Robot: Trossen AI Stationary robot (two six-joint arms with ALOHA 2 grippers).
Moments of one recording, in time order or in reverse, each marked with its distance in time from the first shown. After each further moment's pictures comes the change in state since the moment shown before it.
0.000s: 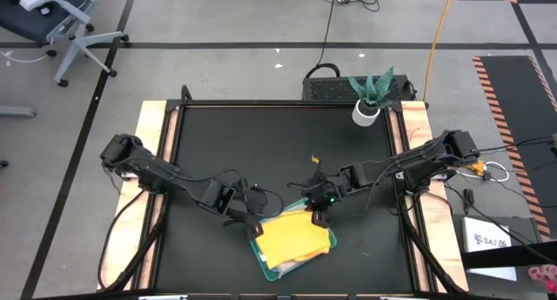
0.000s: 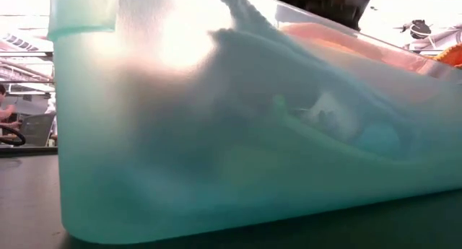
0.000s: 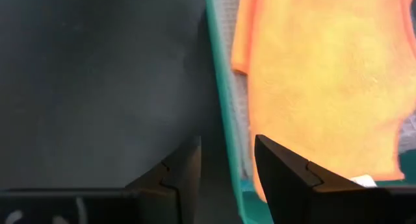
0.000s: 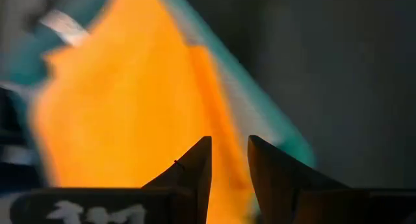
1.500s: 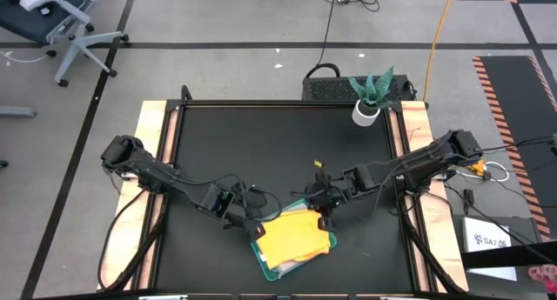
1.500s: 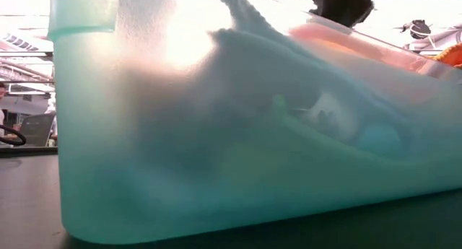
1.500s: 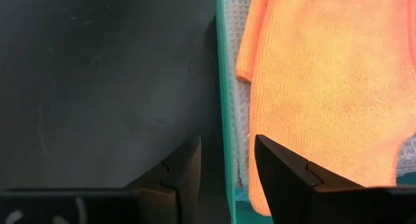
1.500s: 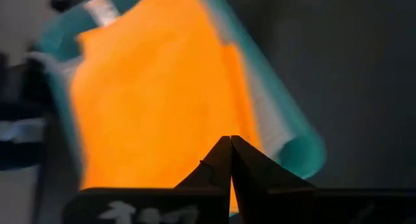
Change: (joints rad) left arm -0.025 0.012 0.000 0.012 -0.062 -0.108; right arm 0.062 -0.026 0.060 -0.106 0.045 -0.099
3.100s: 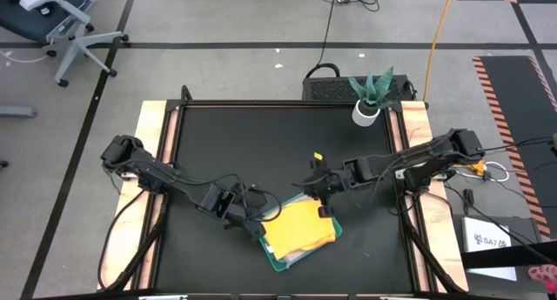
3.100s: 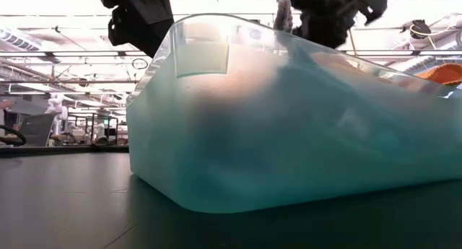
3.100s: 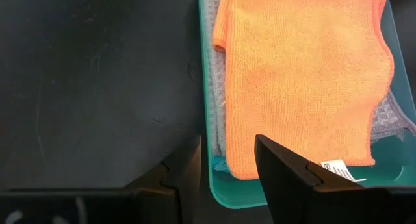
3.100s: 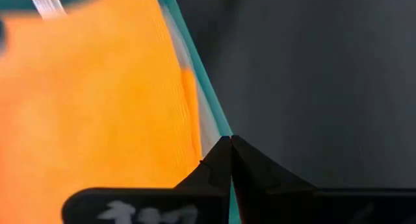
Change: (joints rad) left arm 0.000 0.000 0.000 0.003 0.000 -0.019; right arm -0.090 -0.030 -0.063 0.078 0.103 -0.339
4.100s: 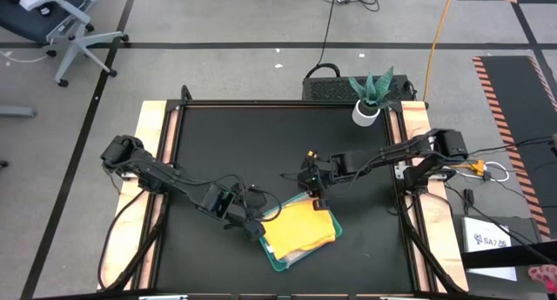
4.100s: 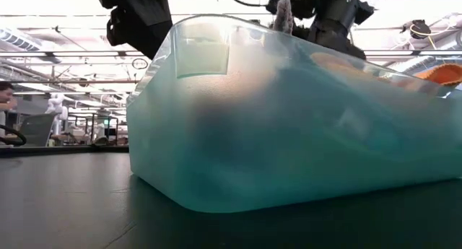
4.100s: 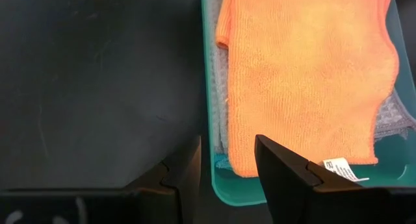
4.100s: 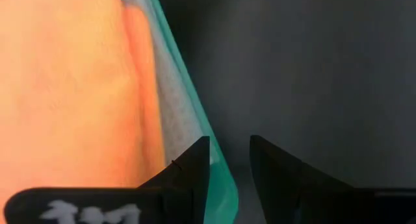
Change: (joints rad) left arm 0.000 0.000 0.000 -0.013 0.000 -0.008; right arm -0.128 0.147 -0.021 0.022 -0.112 -0.075
